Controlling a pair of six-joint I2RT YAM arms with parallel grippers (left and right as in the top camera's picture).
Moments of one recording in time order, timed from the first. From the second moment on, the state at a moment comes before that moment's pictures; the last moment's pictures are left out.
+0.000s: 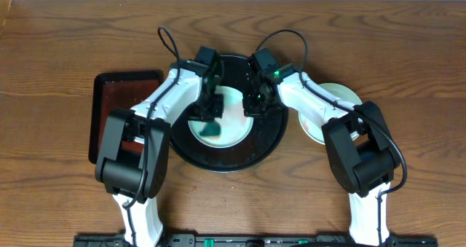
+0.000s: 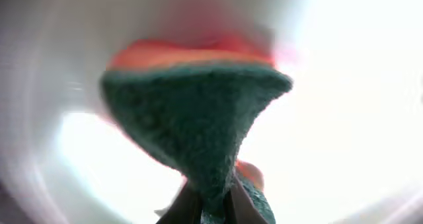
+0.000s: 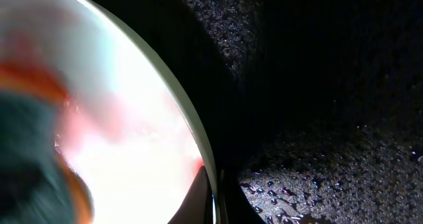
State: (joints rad) left arm -0.33 2.00 1.36 -0.95 0.21 -0.19; right arm 0.53 2.15 1.50 -0.71 -0.27 0.46
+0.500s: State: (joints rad) left arm -0.16 1.75 1.37 -0.90 0.41 -0.13; right arm 0.52 2.15 1.50 -0.72 -0.30 0.43
